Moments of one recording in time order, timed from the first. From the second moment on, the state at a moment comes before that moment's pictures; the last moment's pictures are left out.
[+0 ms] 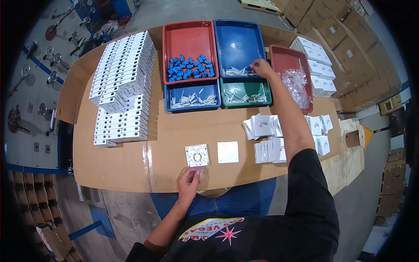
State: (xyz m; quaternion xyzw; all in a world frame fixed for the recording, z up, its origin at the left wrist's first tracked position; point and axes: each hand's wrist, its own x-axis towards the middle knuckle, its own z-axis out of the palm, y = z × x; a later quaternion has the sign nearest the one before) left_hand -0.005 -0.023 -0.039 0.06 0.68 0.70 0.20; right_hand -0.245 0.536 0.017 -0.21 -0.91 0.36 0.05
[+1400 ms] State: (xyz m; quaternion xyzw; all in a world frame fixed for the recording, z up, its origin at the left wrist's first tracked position) left_hand 0.001 0.005 0.040 0.13 0.63 0.76 0.12; right_hand 0.032 0.186 0.111 0.07 -0.82 0.56 -0.02
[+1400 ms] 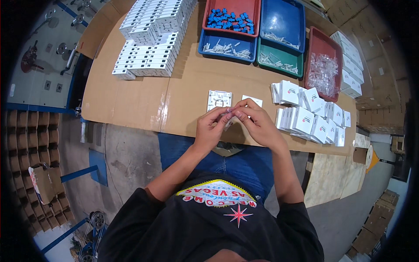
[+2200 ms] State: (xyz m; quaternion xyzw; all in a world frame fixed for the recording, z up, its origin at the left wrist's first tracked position) left_hand -0.036 -0.037 -0.048 0.15 0.75 0.64 -0.01; right_hand -0.184 0.221 0.041 0.00 -0.94 0.30 0.13
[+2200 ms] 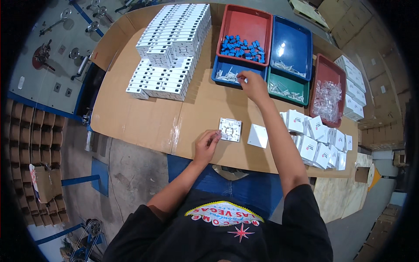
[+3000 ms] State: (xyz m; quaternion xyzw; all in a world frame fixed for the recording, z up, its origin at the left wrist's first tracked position) left_hand -0.036 -0.034 -0.031 0.12 0.75 0.65 -0.01; right_hand -0.235 0.246 -0.002 0.01 -0.93 0.32 0.17
